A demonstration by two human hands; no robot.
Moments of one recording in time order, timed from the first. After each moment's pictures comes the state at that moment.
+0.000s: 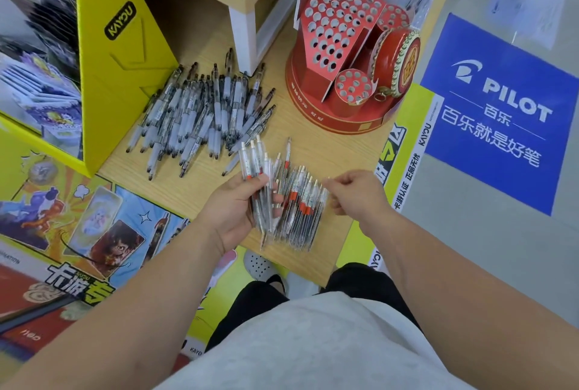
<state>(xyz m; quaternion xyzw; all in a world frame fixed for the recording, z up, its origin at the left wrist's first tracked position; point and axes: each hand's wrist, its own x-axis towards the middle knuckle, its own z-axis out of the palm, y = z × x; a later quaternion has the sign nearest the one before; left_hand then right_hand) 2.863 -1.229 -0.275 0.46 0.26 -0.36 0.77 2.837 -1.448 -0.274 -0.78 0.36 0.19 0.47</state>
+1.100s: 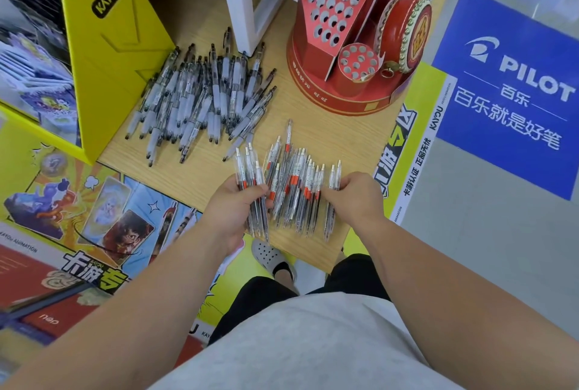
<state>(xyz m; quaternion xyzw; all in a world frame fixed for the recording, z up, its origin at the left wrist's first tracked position) 2.837 -1.226 -0.294 0.59 0.30 -0.32 0.67 2.807 -1.438 -0.319 -0.86 0.34 0.18 0.32</state>
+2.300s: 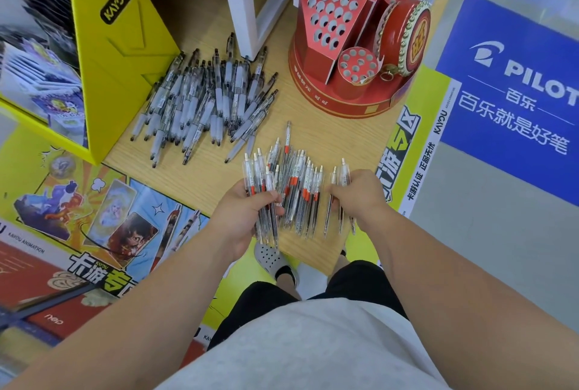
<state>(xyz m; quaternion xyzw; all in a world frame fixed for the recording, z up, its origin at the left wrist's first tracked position) 2.826 -1.234 -0.289 0.59 0.29 -0.34 0.67 2.817 -1.449 -0.322 -0.80 0.38 0.22 0.41</state>
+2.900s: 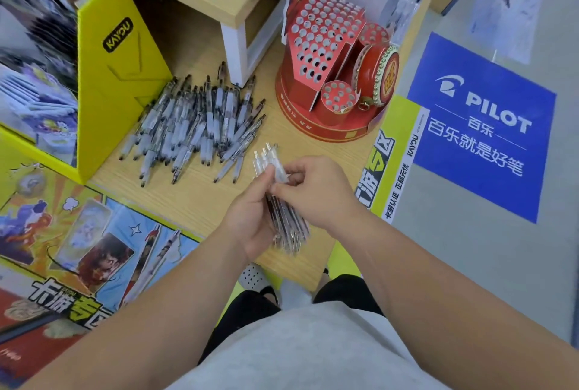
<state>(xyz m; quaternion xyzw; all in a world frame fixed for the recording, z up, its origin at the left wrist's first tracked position) 2.840 -1.275 -0.252 0.38 0.24 -0.38 0.81 2.844 -1.397 -0.208 -0.86 0.16 0.16 0.46</state>
